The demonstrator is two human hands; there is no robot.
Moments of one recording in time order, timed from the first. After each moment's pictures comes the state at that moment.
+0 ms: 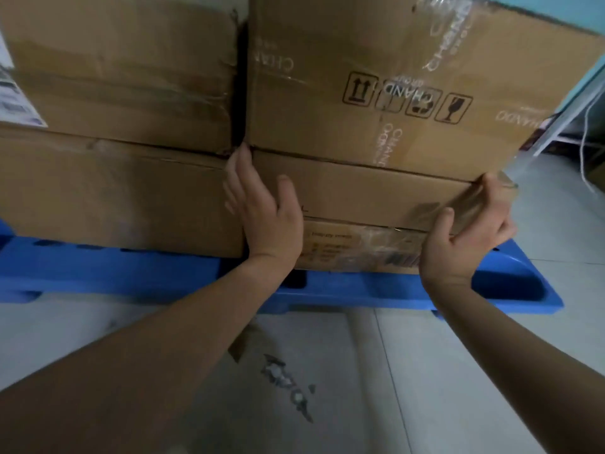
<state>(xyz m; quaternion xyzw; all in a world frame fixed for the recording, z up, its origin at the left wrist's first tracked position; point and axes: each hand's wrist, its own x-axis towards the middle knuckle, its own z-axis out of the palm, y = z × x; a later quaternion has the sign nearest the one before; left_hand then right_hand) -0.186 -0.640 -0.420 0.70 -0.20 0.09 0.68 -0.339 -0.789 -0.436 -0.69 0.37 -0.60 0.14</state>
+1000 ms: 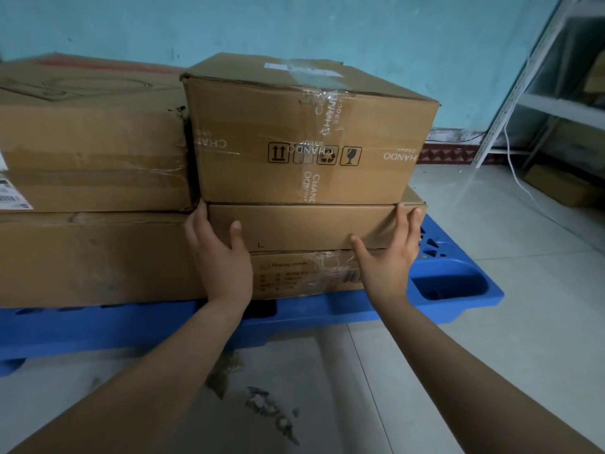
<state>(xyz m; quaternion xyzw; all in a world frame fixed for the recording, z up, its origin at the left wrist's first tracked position) -0.190 -0.627 -0.417 0.71 -0.21 0.08 0.66 -0.351 -0.770 -0.425 -0.72 0.43 -0.48 0.24</state>
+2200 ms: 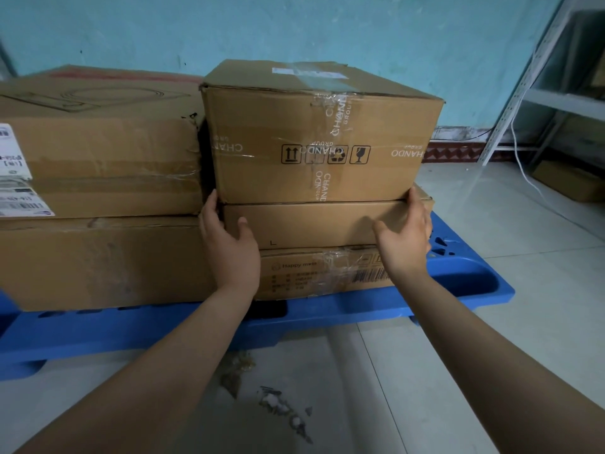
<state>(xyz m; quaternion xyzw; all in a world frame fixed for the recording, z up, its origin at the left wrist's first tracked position) -0.173 -0.632 -0.411 0.66 -0.21 0.04 0.72 -0.348 -0.777 -0.389 -0.69 0.46 -0.45 0.32</state>
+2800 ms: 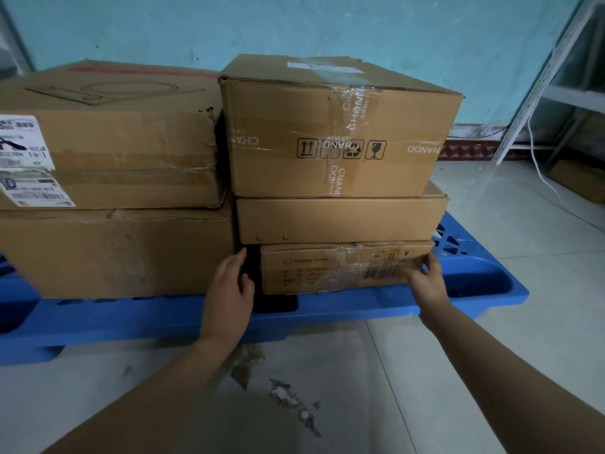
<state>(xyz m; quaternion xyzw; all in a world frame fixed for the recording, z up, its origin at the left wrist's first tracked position) -0.164 -0.573 -0.492 0.79 -0.38 0.02 0.49 -0.389 -0.805 -0.469 -0.58 0.49 -0.38 0.53</state>
